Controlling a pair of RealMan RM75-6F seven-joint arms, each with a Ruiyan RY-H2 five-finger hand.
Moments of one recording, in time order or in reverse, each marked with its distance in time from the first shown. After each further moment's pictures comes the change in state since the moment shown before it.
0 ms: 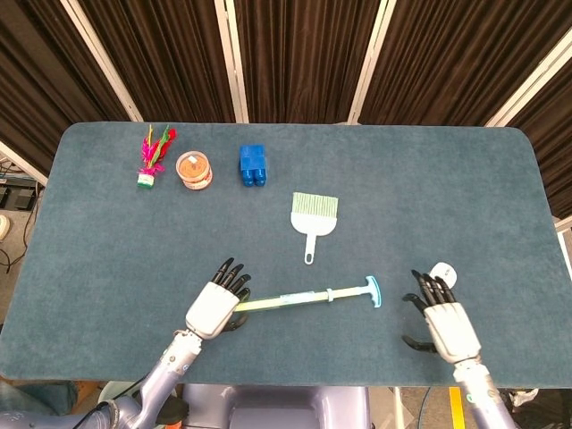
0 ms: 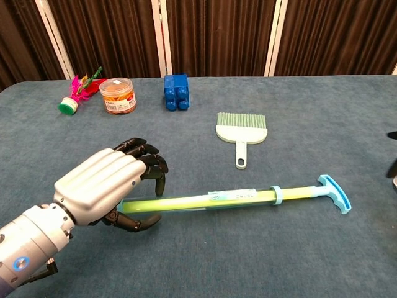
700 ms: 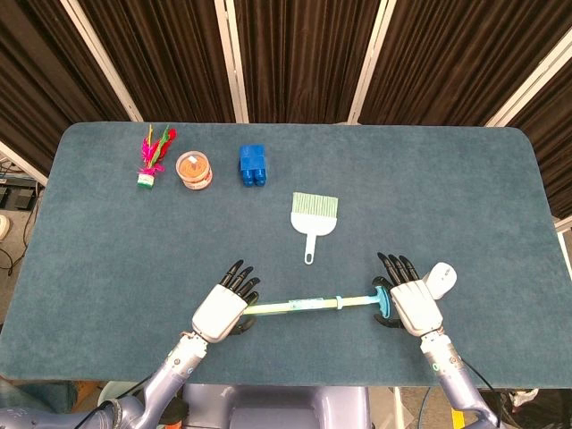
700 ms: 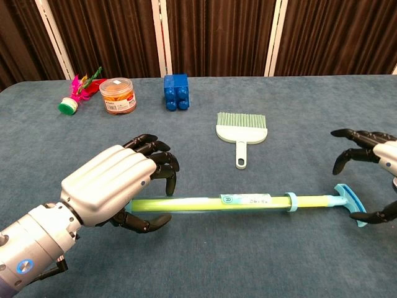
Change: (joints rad) left arm -0.017 0.005 0.016 -0.032 0.026 0.022 0.021; right arm 0.122 -0.194 0.049 0.280 -0.010 -0.083 0.072
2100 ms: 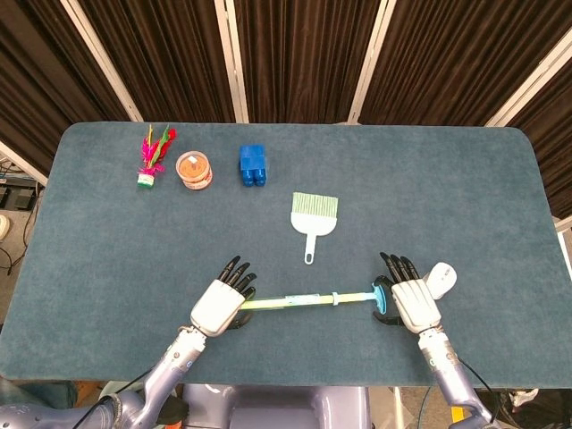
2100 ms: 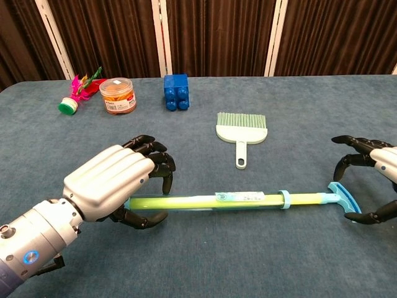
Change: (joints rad) left arm -0.024 -0.008 -0.008 0.049 -0.030 -0.020 -0.026; right arm 0.016 -0.051 -0.003 0.057 0.059 -0.003 0.047
